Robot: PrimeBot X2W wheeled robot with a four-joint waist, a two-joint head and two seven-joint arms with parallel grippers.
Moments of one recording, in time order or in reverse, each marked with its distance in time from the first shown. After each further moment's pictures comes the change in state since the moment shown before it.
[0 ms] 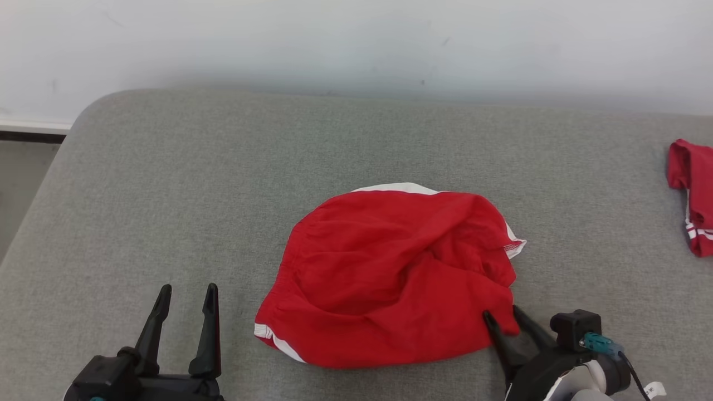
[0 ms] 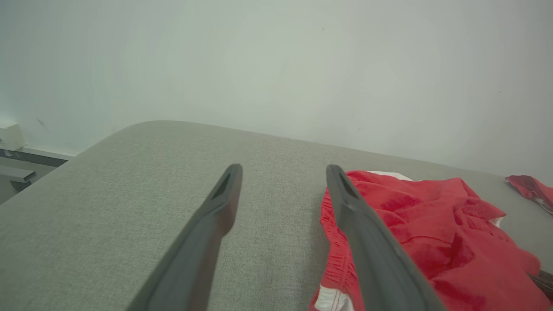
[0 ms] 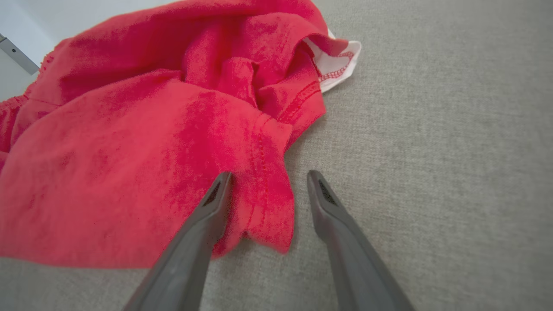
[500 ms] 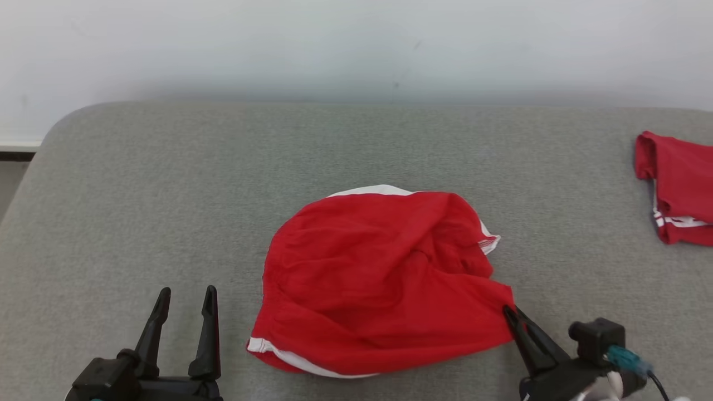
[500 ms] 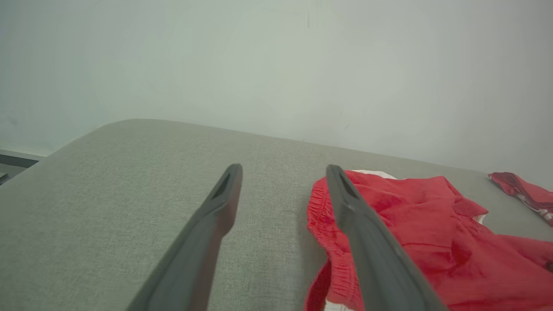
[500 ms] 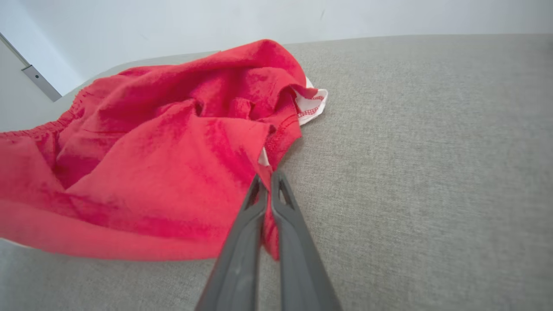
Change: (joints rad) left arm 0.004 -0.008 0.008 0.008 -0.002 0.000 0.000; right arm 0.063 -0.088 0.058 -0.165 0.051 0.000 -0.054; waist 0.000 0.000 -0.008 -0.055
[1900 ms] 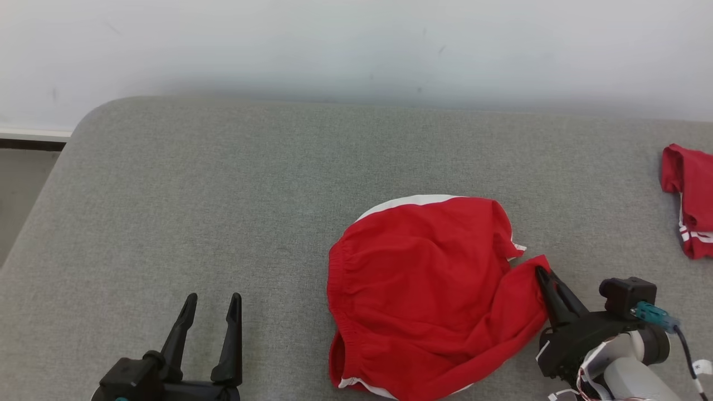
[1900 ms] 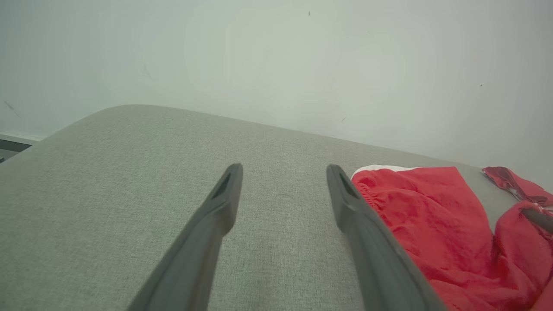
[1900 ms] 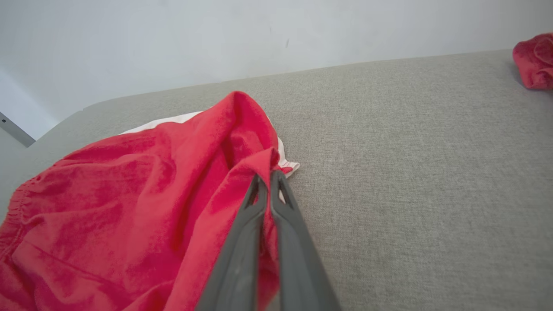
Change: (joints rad) left arm -0.003 -0.004 -0.063 0.035 -0.019 0.000 0.000; right arm -0.073 0.030 -0.181 0.057 0.013 0.000 0.067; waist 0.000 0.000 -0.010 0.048
